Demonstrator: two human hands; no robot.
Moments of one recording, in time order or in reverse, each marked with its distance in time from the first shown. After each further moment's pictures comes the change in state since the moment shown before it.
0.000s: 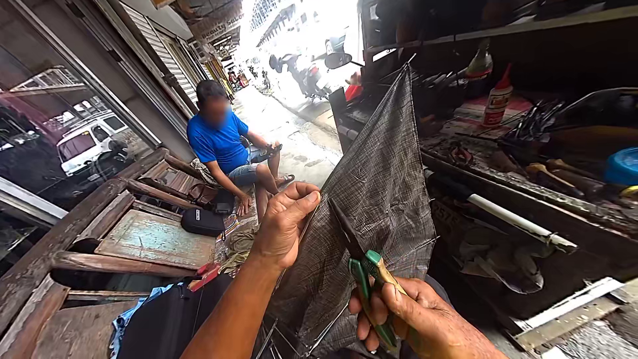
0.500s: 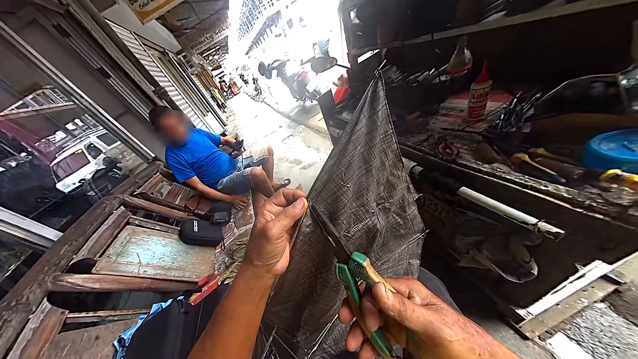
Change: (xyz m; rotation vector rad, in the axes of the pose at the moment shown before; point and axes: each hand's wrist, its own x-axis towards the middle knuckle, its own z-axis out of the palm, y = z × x) left_hand 0.001 0.000 0.000 0.018 -0.007 0.051; right_hand 0.001 -0.019 0.009 0.107 -0.037 0.133
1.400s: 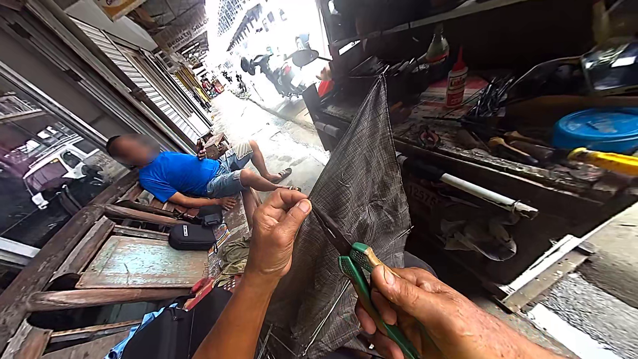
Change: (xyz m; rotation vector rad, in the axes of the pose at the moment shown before) left_hand -0.001 -0.020 0.017 0.175 0.005 0.154; right_hand -0.016 -0.031 0.018 -0.026 0.170 0.115
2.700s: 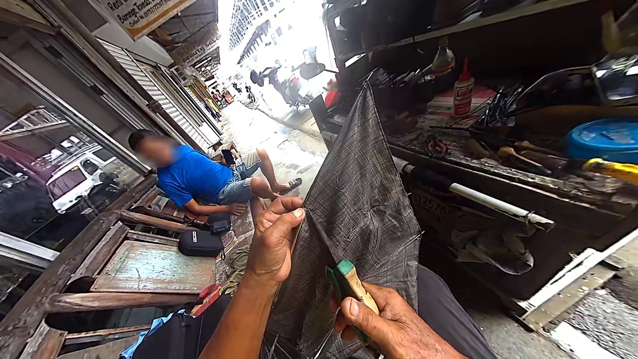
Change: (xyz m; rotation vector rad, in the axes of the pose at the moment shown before) left_hand 0.006 0.009 -0.010 -0.161 0.034 -0.151; right_hand 0.032 0.056 0.003 -0.281 0.142 -0.214
